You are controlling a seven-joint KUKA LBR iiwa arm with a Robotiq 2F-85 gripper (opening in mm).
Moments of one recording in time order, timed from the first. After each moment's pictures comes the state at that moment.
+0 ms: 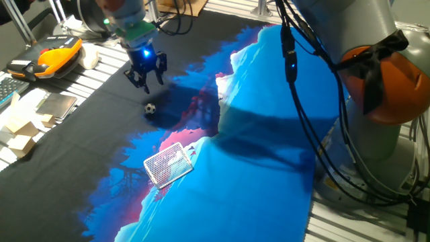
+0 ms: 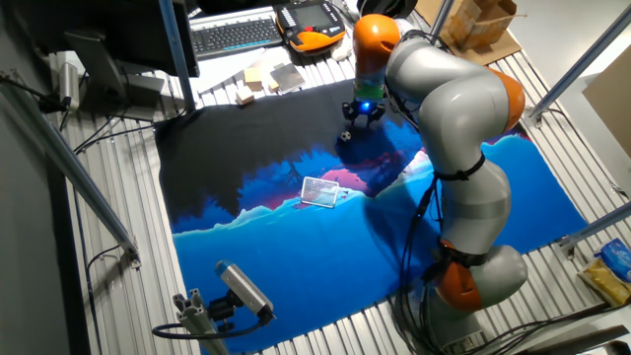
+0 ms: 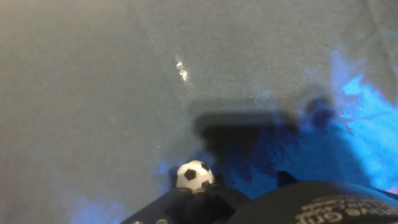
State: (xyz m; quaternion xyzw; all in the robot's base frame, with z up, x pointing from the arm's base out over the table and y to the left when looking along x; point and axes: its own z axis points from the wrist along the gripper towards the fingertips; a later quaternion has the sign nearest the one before) arm 0.620 -0.001 0.095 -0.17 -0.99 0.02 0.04
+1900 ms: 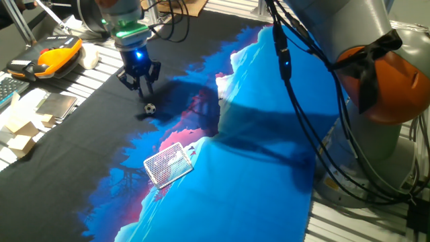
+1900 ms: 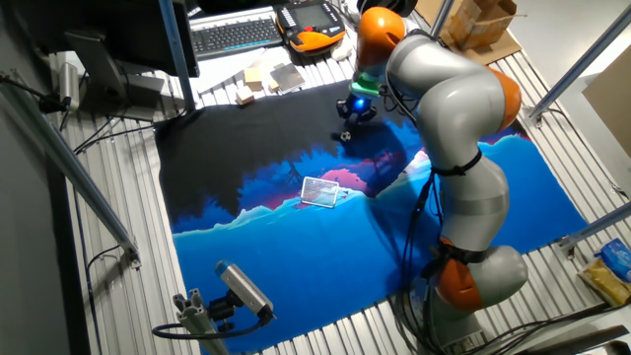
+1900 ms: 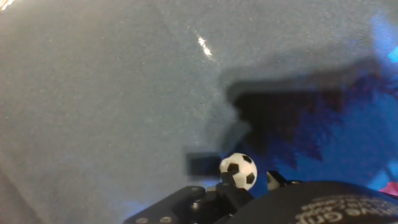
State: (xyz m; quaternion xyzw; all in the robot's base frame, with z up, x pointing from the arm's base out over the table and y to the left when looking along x) arm 0.630 0.029 0.086 -0.24 -0.97 -0.03 0.05
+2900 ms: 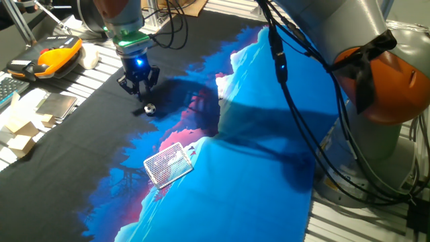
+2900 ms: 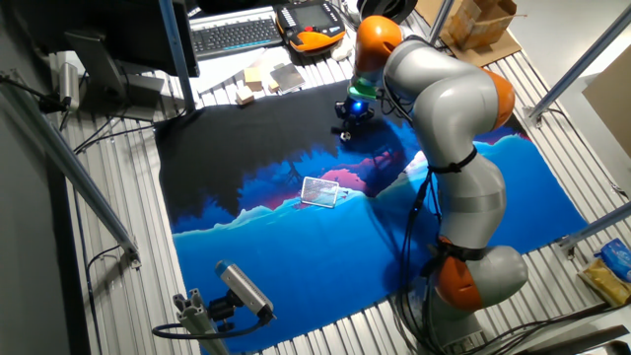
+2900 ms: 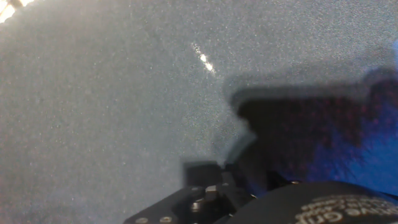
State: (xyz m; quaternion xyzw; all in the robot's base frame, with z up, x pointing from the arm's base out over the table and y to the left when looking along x) arm 0.651 0.022 0.055 -0.25 -0.97 -0.04 0.03
